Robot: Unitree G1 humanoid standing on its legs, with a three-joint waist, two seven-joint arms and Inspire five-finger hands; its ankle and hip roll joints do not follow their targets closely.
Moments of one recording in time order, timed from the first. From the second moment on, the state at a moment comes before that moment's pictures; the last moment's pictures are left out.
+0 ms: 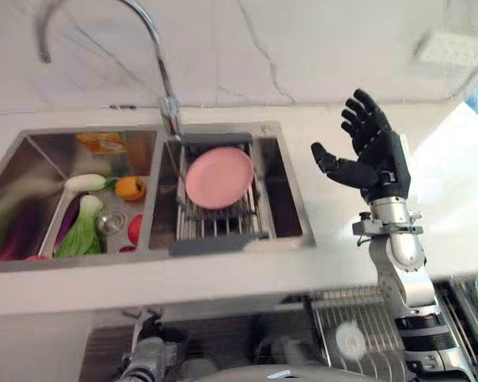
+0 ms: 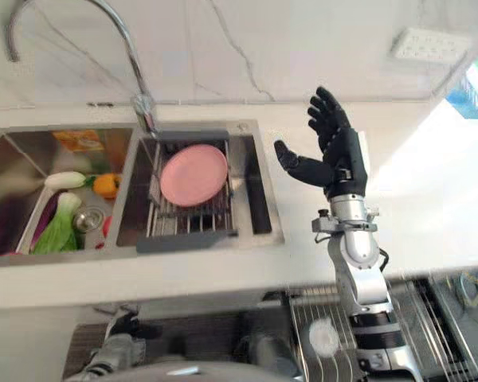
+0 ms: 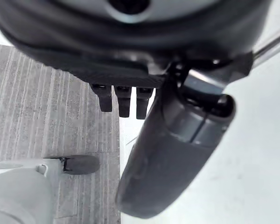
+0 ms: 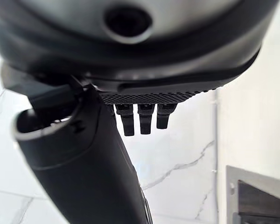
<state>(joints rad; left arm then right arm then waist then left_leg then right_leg) -0.06 0.18 0.01 1.16 -0.10 -0.01 0.32 -0.12 -0.37 0.02 -0.10 0.39 -0.26 -0.12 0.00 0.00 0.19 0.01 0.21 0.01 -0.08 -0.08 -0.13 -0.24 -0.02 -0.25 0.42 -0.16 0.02</state>
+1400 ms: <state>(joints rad) -0.08 0.16 0.02 1.20 -0.10 -0.01 0.31 -0.12 -0.39 0.02 -0.13 0.39 -0.25 -0.12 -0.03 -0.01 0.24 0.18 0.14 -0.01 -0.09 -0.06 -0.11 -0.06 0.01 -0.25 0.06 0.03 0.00</state>
